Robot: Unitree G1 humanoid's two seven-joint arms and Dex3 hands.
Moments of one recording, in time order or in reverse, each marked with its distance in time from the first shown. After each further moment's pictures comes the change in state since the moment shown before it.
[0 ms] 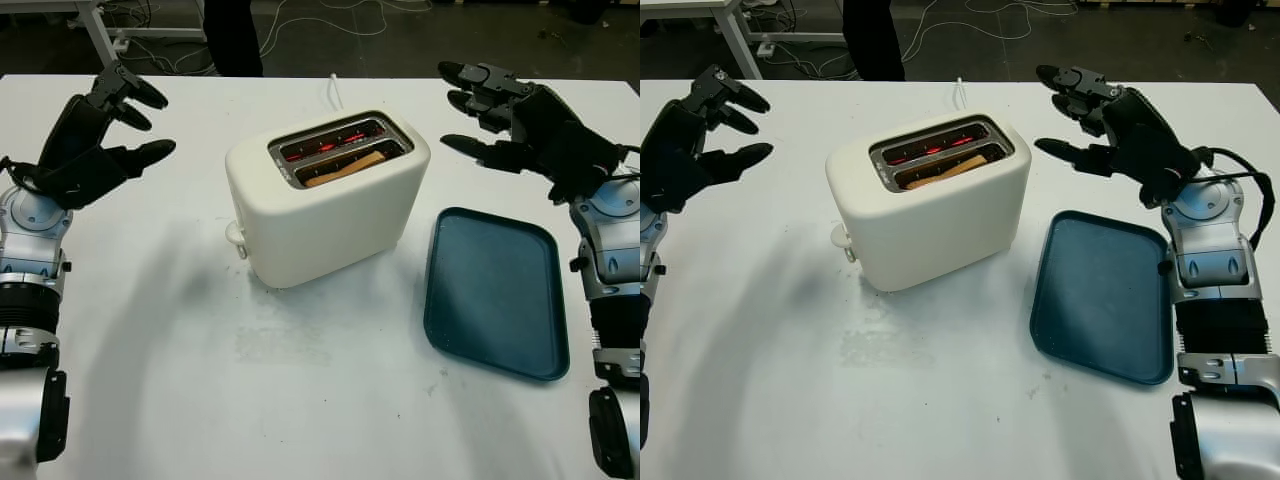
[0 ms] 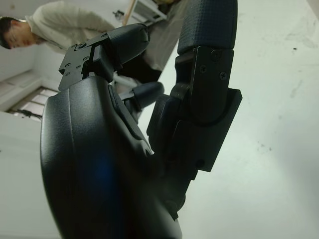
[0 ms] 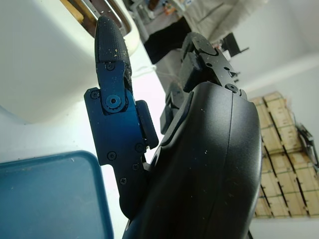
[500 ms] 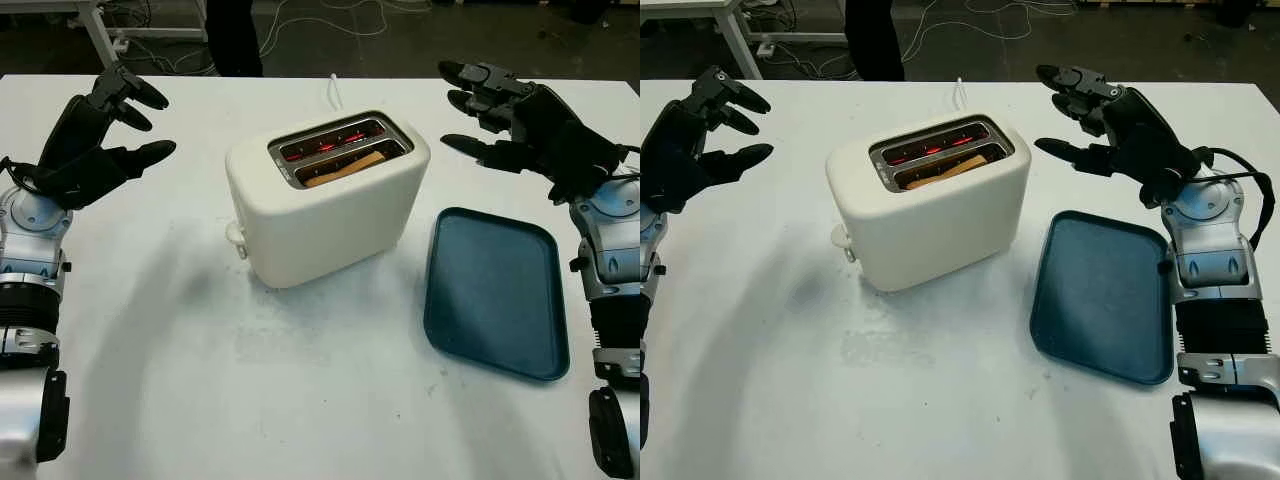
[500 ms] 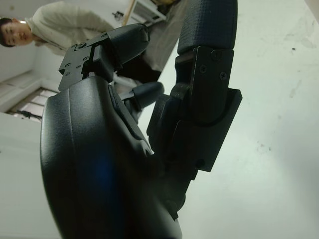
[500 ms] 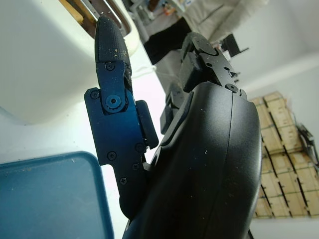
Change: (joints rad) left arm 0.000 0.000 0.000 0.002 0.000 0.000 -0.005; right arm 0.000 0.001 0.000 0.000 0.004 0.000 -0.001
